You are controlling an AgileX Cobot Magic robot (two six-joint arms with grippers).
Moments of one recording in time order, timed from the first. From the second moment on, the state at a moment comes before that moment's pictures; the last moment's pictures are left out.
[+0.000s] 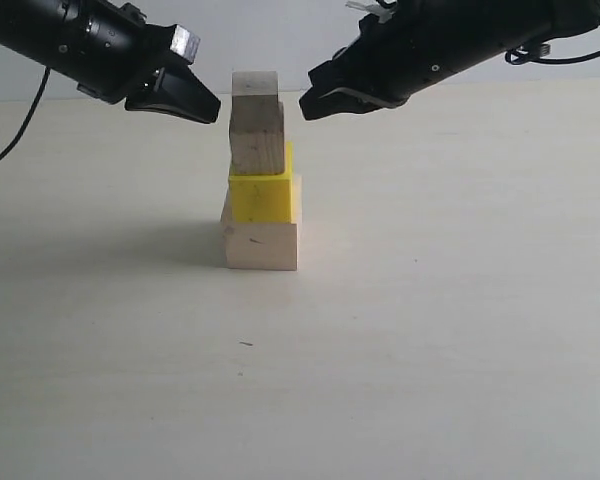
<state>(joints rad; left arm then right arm) -0.28 1.79 -1.35 -0.88 0.92 0.68 0.32 1.84 -1.32 1.04 0.77 -1.03</state>
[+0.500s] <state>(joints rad) -0.28 1.79 -1.35 -0.82 0.86 0.67 0.28 1.79 -1.19 1.08 0.72 -1.04</state>
